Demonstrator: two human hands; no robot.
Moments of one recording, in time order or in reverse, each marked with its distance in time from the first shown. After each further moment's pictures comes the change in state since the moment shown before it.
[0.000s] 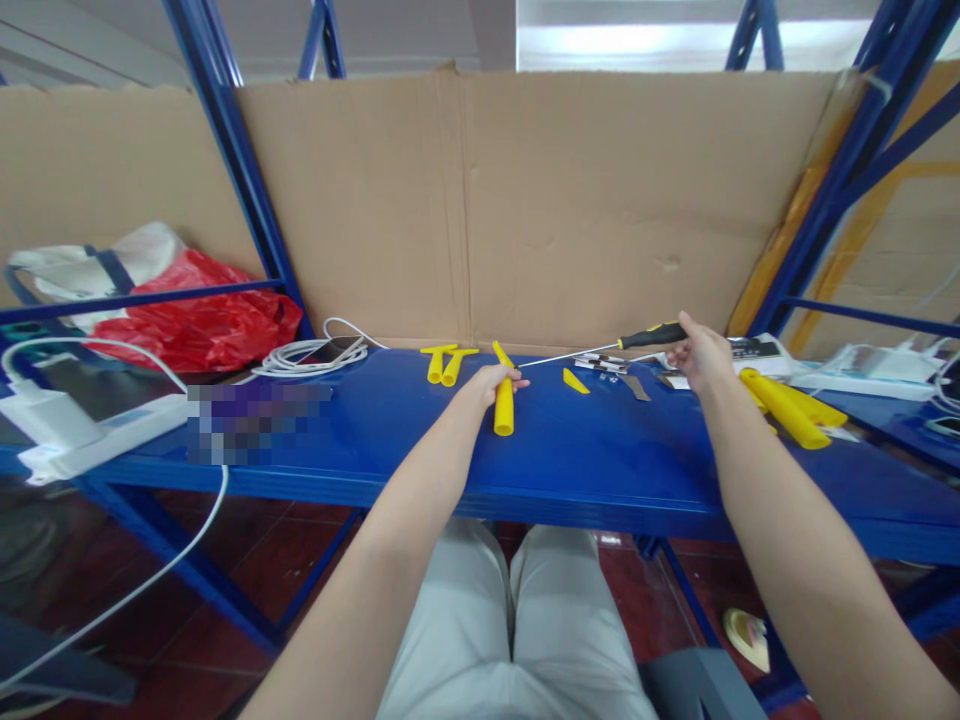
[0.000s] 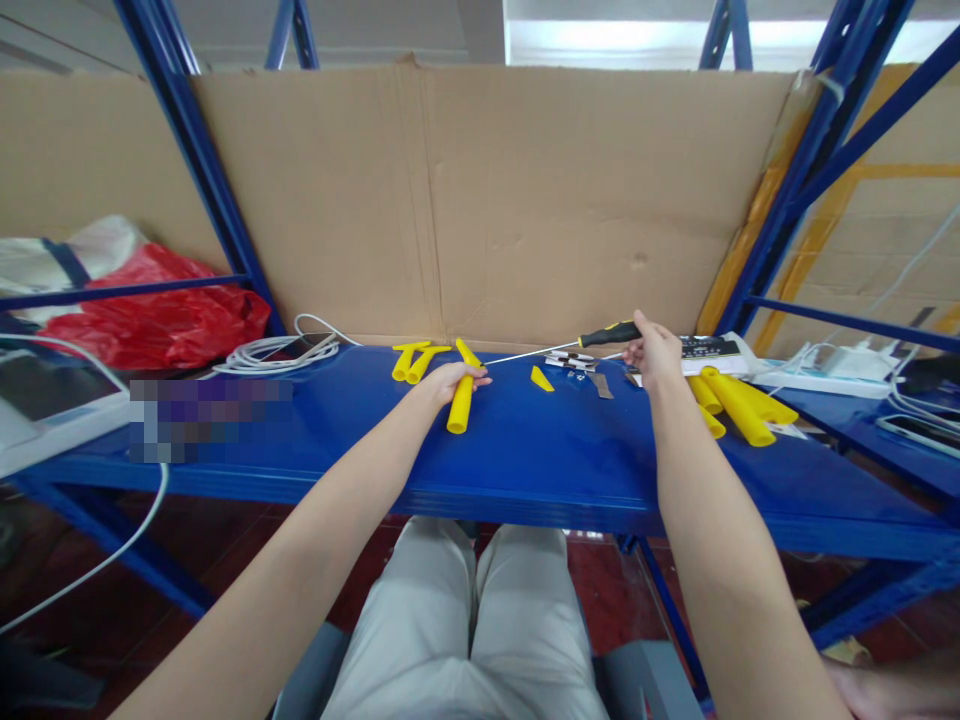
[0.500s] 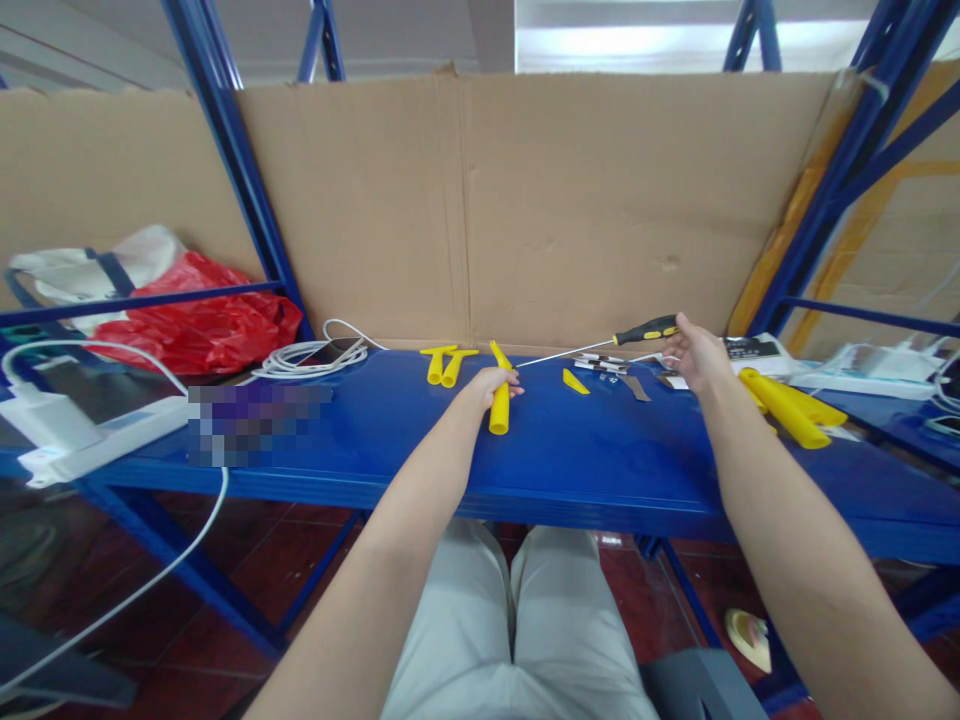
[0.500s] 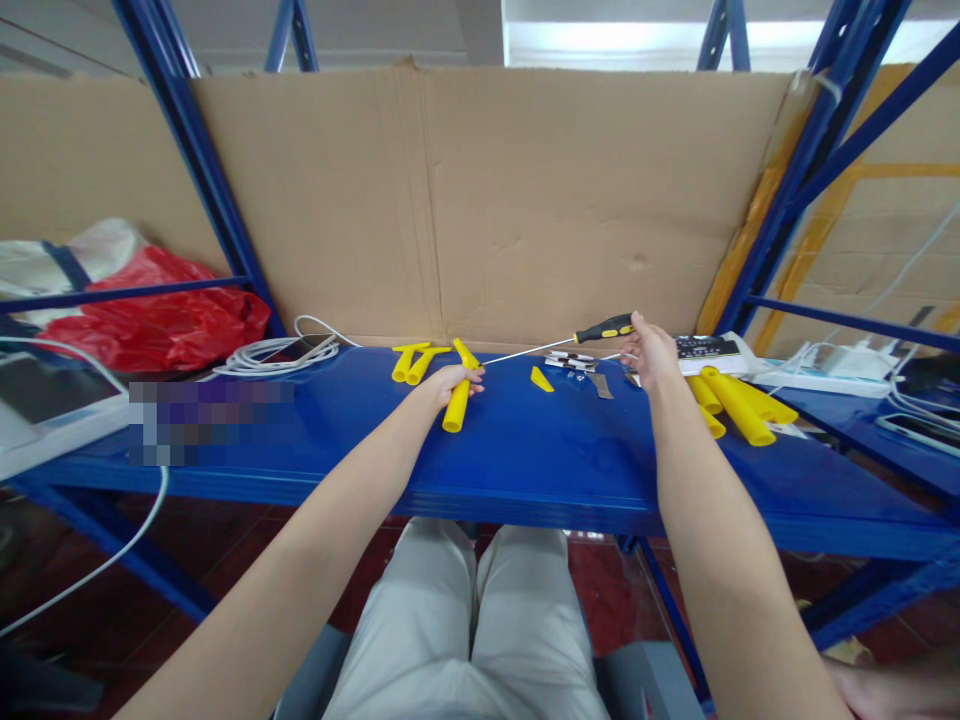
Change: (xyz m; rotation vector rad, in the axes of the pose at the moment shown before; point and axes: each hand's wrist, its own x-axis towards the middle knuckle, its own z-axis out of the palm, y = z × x) left_hand -0.005 -0.001 -0.001 0.120 0.038 -0.010; right_hand 0.001 -0.002 0.000 0.022 -0.081 0.074
